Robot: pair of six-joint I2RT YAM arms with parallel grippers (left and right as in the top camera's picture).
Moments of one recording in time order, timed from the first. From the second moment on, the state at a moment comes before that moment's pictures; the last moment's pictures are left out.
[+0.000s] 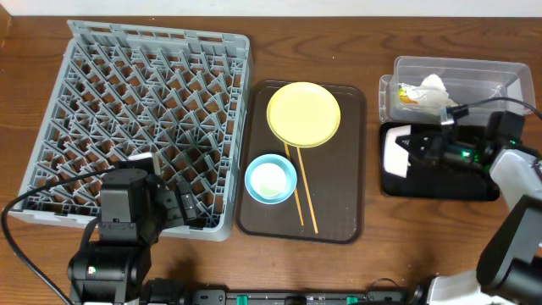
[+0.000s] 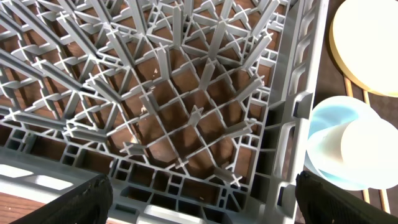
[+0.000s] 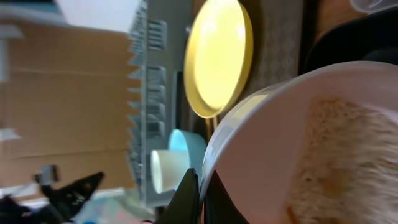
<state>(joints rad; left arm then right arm) -0.05 0.71 0.83 -1.02 -0.03 -0.26 -0.41 1.70 0.94 -0.62 -1.20 0.04</state>
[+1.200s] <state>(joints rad) -0.05 0.71 0.83 -1.02 -0.03 -0.26 -0.84 1.89 0.94 -0.45 -1.52 0.28</state>
